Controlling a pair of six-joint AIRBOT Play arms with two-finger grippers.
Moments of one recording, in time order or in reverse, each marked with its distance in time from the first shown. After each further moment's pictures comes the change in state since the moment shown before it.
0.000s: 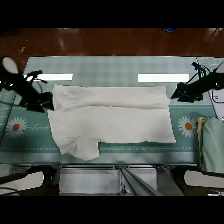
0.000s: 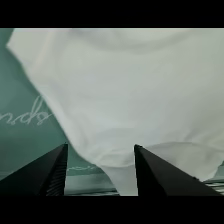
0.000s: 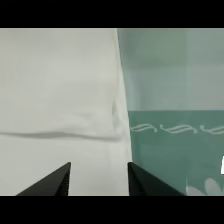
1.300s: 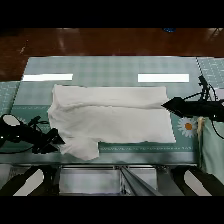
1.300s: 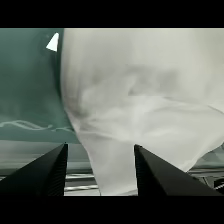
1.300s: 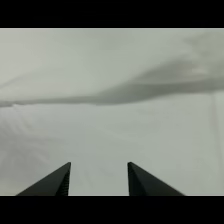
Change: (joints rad) left arm 0.164 0.342 -0.758 -0.272 0.230 -0.115; right arm 0.000 0.489 -0.531 0.377 -0.251 -0.127
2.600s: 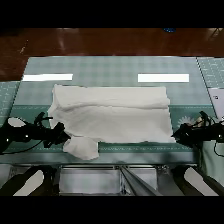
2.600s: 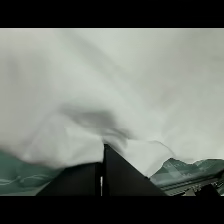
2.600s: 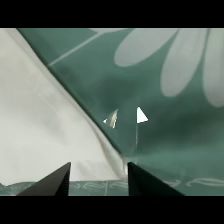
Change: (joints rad) left arm -0.061 -0.006 -0.055 -0.241 0.185 0.076; right arm -0.301 -0.101 -0.207 -0.317 0.217 0.130
